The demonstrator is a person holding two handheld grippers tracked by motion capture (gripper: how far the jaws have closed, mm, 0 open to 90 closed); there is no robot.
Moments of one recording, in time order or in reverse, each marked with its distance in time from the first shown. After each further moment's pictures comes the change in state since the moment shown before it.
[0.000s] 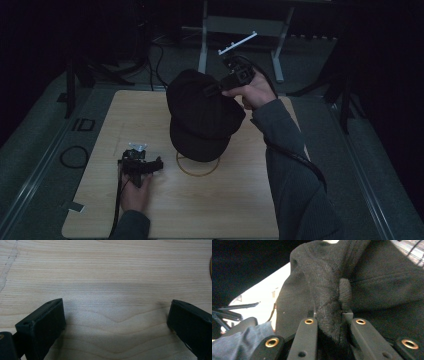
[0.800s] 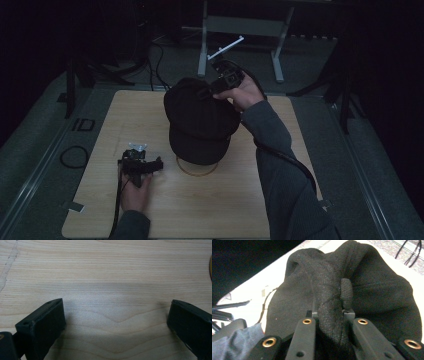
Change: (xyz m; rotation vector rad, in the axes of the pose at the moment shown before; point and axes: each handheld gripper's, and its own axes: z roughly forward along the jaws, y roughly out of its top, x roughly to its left) left arm 0.000 0.000 0.000 -0.003 0.000 -0.002; right arm -0.001 0.006 0.030 0.049 -0.066 0.014
